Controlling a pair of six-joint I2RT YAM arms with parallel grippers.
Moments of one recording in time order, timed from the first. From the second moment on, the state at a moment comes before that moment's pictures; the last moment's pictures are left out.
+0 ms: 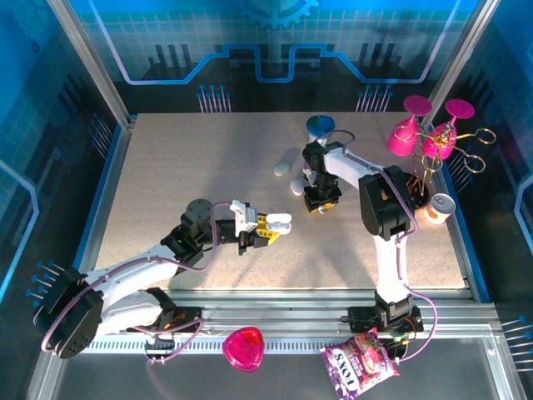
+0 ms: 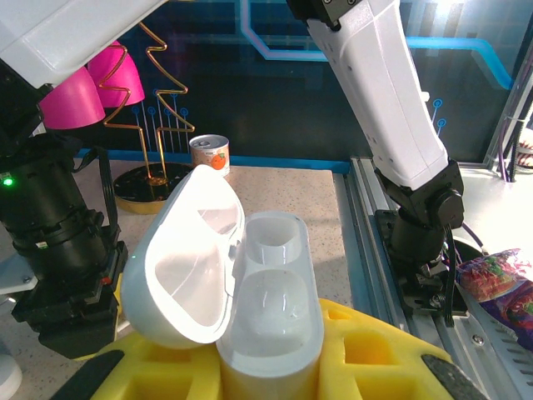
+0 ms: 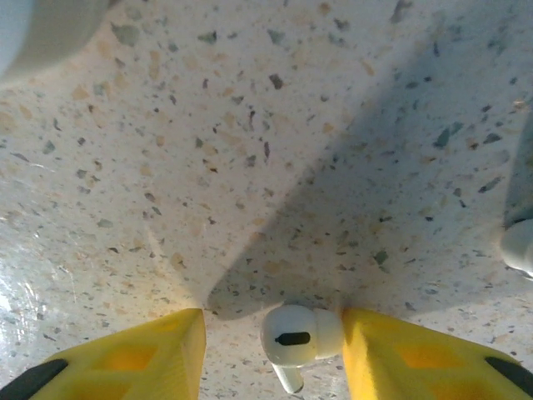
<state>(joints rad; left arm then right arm) -0.65 1.11 0.47 0.54 0.76 0.07 0.38 2.15 1.62 -1.13 -0.02 0.09</state>
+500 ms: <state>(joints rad) -0.65 1.11 0.47 0.54 0.76 0.07 0.37 2.16 1.63 -1.14 -0.02 0.07</state>
